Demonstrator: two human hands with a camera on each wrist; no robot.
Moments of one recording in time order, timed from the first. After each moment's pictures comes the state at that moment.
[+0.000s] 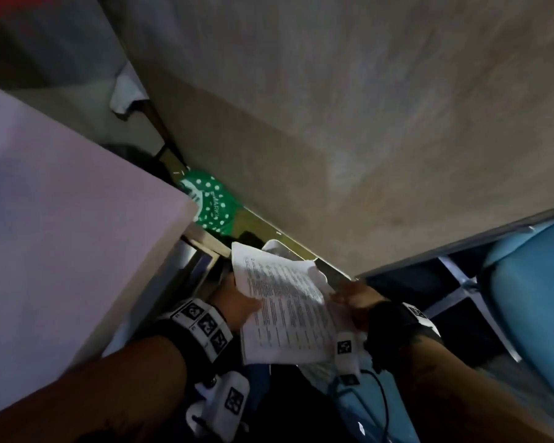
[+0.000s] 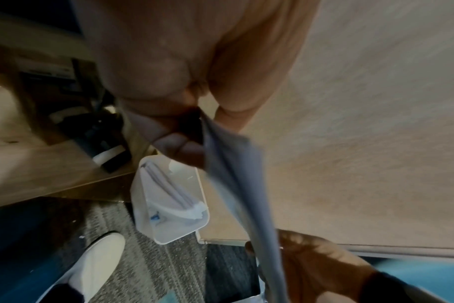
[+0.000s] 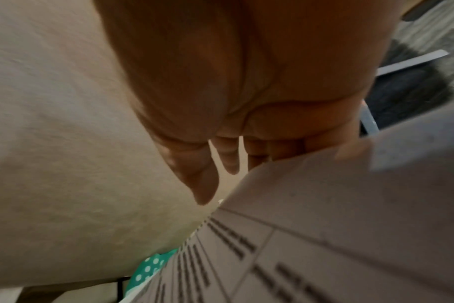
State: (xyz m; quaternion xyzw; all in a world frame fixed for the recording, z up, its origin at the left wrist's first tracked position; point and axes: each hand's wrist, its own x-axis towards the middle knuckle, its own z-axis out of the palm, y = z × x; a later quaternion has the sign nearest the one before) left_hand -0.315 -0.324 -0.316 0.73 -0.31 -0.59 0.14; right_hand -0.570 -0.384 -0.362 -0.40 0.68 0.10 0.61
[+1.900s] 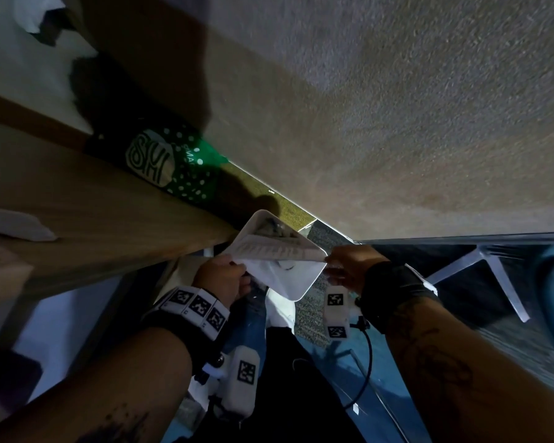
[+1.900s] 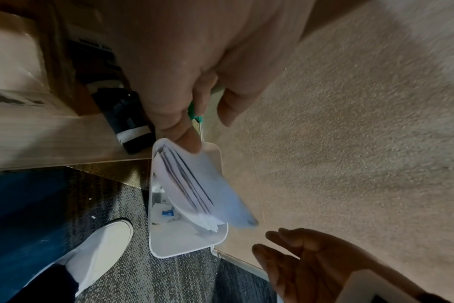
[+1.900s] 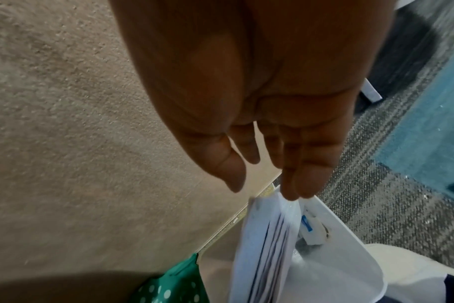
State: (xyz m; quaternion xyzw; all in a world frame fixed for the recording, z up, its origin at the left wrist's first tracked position) left_hand -0.341 -0.376 -0.399 0.77 0.03 -0.59 0.24; right_hand -0.556 -0.441 -0.454 -0.12 0.74 0.00 0.66
